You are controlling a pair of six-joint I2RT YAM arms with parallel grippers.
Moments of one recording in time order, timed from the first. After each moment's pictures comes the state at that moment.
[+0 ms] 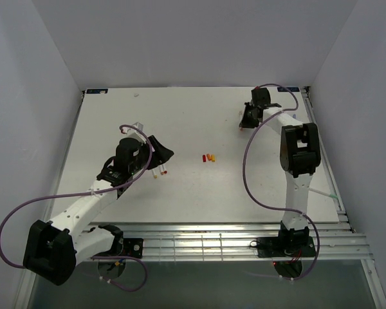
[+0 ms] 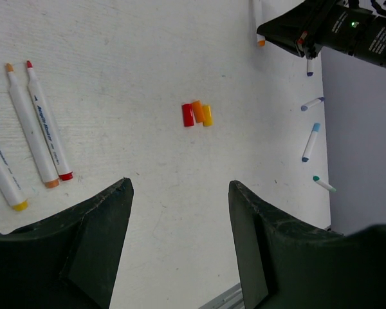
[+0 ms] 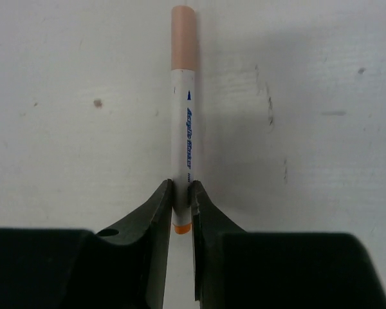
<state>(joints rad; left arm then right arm) -0.42 1.07 0.63 0.00 0.11 -0.75 0.18 2.23 1.71 -0.37 -0.08 0.37</state>
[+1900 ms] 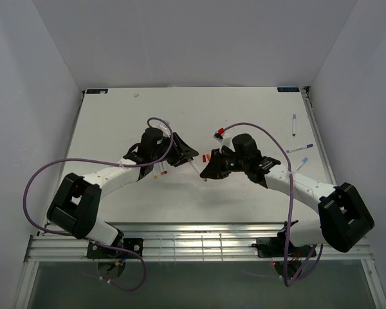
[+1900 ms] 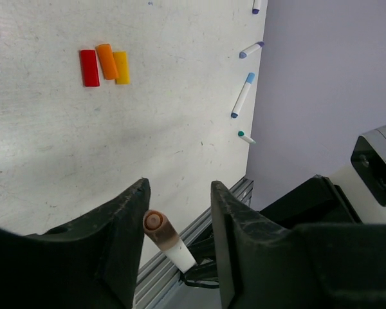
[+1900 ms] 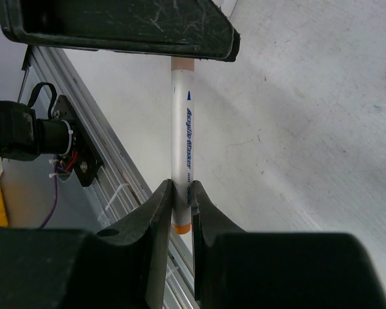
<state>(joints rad) -0.52 1.48 0.79 0.18 0.39 -1.07 0.66 1.33 0.76 0.01 -0.54 0.46</state>
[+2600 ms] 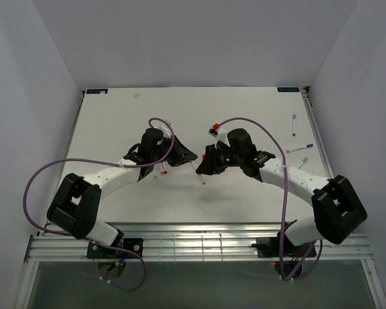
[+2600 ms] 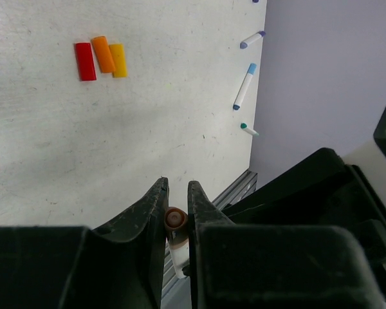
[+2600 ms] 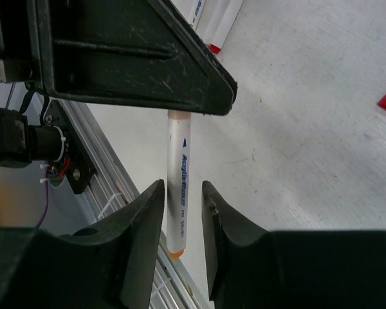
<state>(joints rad) -0.52 1.48 0.79 0.18 0.40 -1.05 0.67 1.40 0.83 -0.01 -0.52 0.43</state>
